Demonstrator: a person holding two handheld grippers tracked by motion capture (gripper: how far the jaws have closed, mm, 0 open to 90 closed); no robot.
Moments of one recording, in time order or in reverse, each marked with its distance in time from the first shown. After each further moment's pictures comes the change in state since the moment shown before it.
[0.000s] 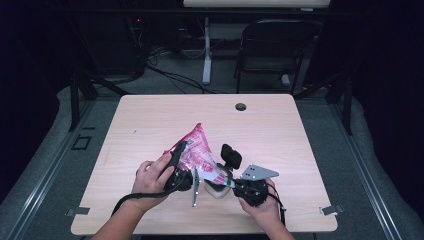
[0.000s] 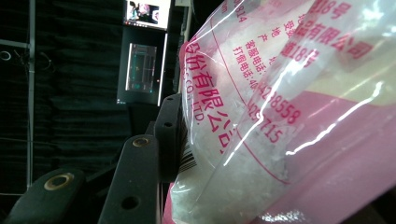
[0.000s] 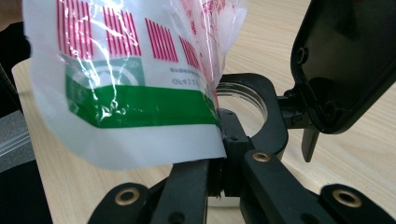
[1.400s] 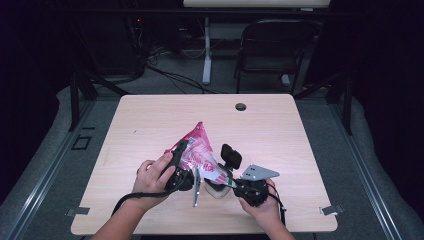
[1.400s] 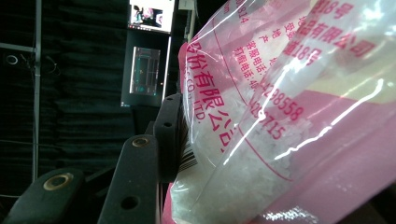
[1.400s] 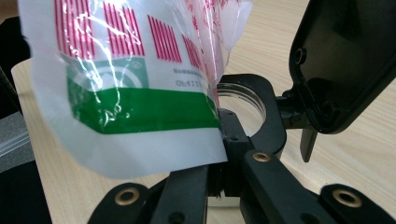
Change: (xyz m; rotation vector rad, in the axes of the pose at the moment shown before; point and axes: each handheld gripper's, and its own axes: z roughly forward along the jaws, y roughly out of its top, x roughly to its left) left arm 0.004 0.004 -0.001 -0.012 0.012 0.006; right arm 0.000 0.000 -0.001 -0.002 -0.003 -0.001
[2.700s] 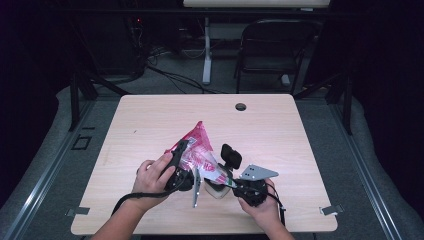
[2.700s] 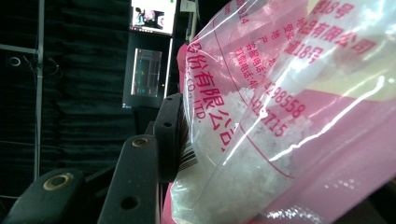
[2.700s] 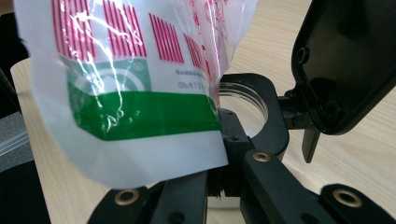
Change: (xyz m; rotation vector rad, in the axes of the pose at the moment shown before) left arm 0.001 0.000 -0.001 -0.008 0.001 -0.006; right arm 0.000 0.000 0.002 0.001 0.001 -0.001
